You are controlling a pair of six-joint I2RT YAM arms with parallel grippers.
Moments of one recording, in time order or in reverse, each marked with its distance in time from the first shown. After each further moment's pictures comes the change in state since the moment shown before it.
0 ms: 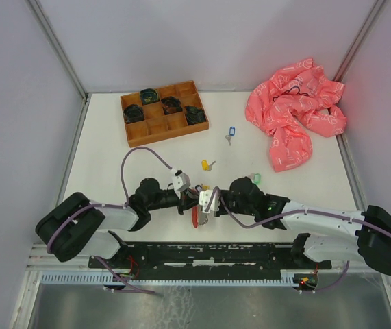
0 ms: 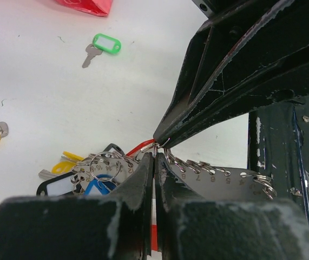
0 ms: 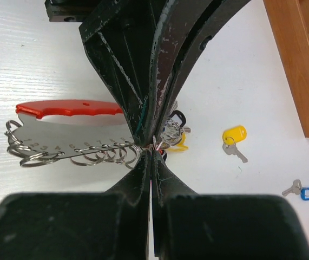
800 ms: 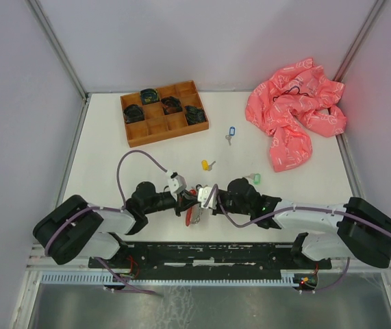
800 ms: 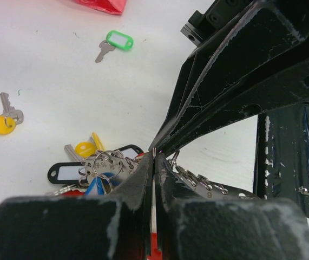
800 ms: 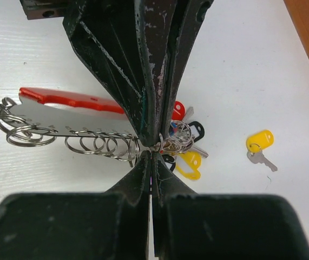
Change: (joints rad) left arm 0.001 -0.040 -0.055 0.037 -0.044 -0.001; right arm -0.009 0.100 -0.053 0.189 -0.049 0.113
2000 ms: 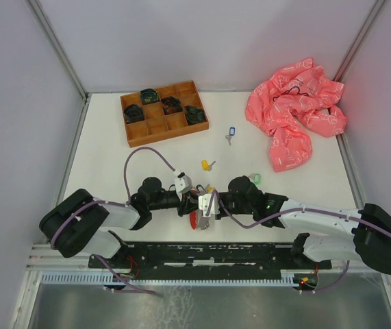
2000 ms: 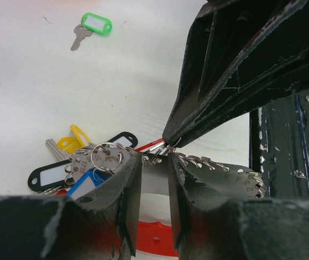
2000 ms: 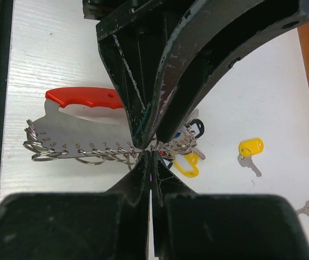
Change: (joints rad) left arm 0.001 0.076 0.059 -0.074 0.091 0.052; right arm 0.001 -0.073 0.060 -0.223 -0.068 -0.171
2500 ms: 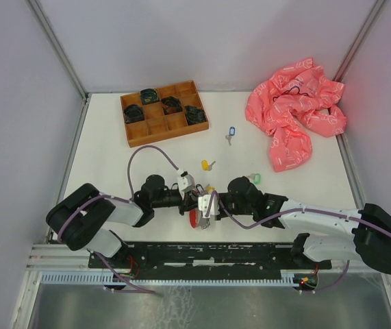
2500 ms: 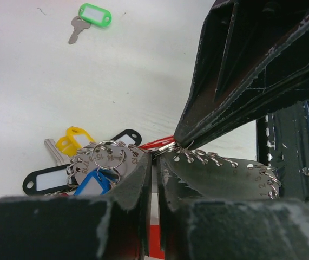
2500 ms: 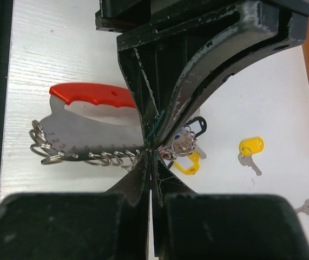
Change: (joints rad) left arm 0.002 0.079 0.038 -0.002 0.031 0.016; right arm 0.000 -0.001 0.001 -0.006 0.012 -0.006
